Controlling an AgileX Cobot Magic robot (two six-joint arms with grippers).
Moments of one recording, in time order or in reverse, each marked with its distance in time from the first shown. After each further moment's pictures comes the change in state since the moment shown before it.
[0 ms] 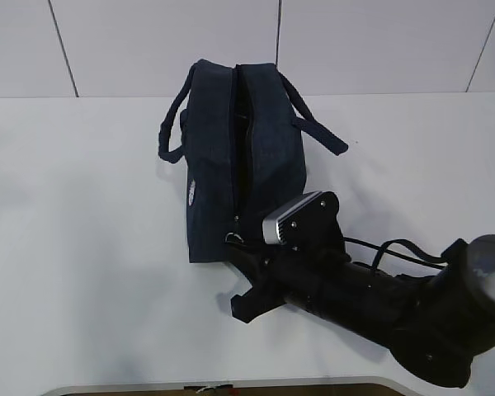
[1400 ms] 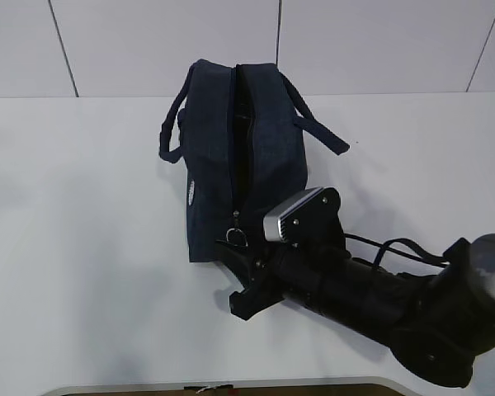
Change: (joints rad) left arm 0.000 0.000 0.000 0.037 0.000 0.000; right arm 0.000 -0.011 0.002 -0.008 -0.029 -0.006
